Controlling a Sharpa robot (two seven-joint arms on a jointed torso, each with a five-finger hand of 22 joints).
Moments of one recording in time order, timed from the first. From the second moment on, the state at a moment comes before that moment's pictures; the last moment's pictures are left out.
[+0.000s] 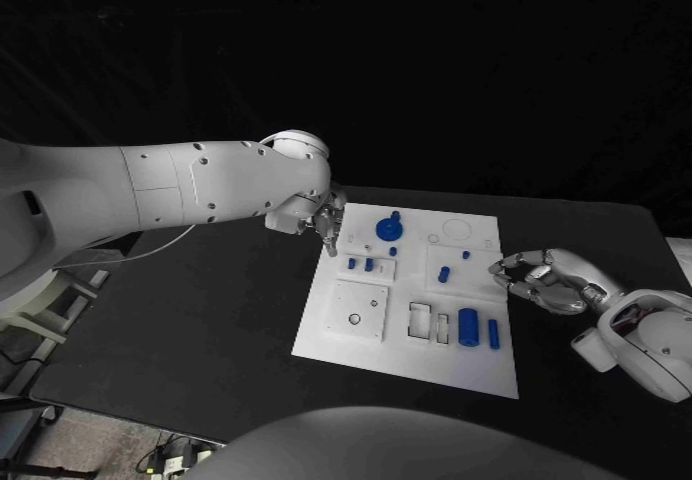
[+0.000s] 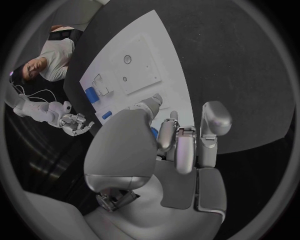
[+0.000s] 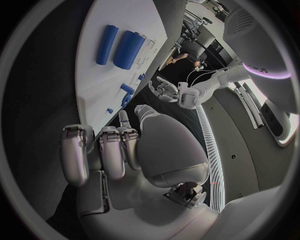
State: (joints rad) left arm 1.43 -0.68 -0.23 1.37 -1.09 0.40 -0.64; left_hand 1.36 -0.18 0.40 0.20 0.05 0.65 0.10 0.27 0.82 1.31 0.02 1.34 1.31 1.46 -0.03 1.53 1.31 0.08 1.35 0.08 1.05 1.31; right arm 1.14 -0.99 -0.23 1.53 -0.87 -0.28 0.23; right_hand 1.38 0.09 0.13 0.28 0.53 0.71 0.15 0.30 0.30 1.46 0.06 1.58 1.31 1.47 0.01 1.57 1.31 0.03 1.46 0.12 1.48 1.31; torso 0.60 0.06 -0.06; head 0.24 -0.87
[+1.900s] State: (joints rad) left arm 1.28 -0.51 -0.23 1.20 -1.72 -0.24 0.01; left_hand 1.45 -0.26 0.41 0.29 0.07 1.03 0.00 0.10 0.25 1.04 -0.03 0.20 0.15 1.47 -0.09 1.46 1.31 0.05 1.47 0.02 1.43 1.31; right arm 1.16 -1.04 -0.23 1.61 -0.87 -0.34 0.30; right_hand 1.35 0.08 0.13 0.29 0.48 0.72 0.15 0.31 0.30 1.46 0.07 1.57 1.31 1.47 0.01 1.57 1.31 0.03 1.46 0.12 1.49 1.31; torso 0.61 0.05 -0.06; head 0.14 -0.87
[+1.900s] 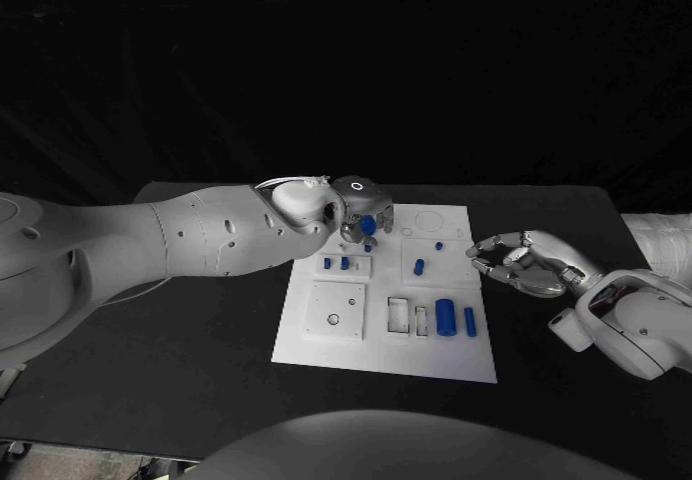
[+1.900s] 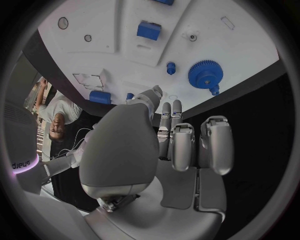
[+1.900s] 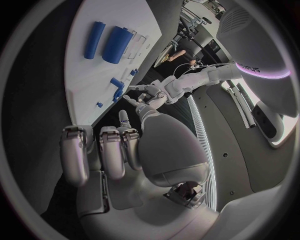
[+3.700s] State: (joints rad) left arm 1.25 -0.50 -0.23 1.15 -1.77 -0.15 -0.02; left_hand 1.49 -0.22 0.44 0.26 0.18 1.08 0.02 0.12 0.22 1.07 -0.02 0.19 0.15 1.47 -0.09 1.43 1.31 0.05 1.47 0.02 1.37 1.31; right arm 1.16 -1.04 -0.23 1.60 -0.87 -0.30 0.27; right_hand 1.35 0.08 0.13 0.28 0.48 0.72 0.15 0.31 0.30 1.46 0.07 1.57 1.31 1.47 0.01 1.57 1.31 0.03 1.46 0.12 1.49 1.31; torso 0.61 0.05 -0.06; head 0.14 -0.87
